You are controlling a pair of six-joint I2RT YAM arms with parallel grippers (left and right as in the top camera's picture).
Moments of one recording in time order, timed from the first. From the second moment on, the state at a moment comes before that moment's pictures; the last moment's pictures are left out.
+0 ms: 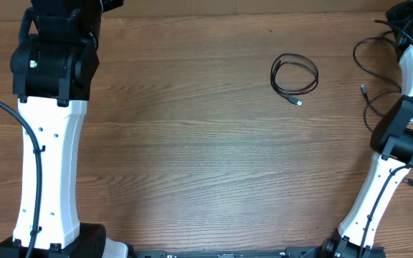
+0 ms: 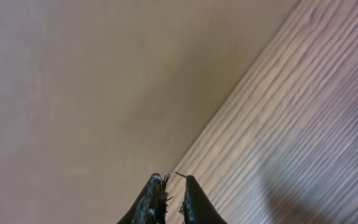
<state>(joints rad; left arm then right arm) -0.14 1.66 2.11 -0.72 -0.25 -0.35 -0.41 2.63 2.38 -0.26 -0.10 0.72</state>
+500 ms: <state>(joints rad) -0.14 1.66 2.11 -0.68 -0.28 -0.37 -0.44 2.63 2.42 -0.87 -0.12 0.63</state>
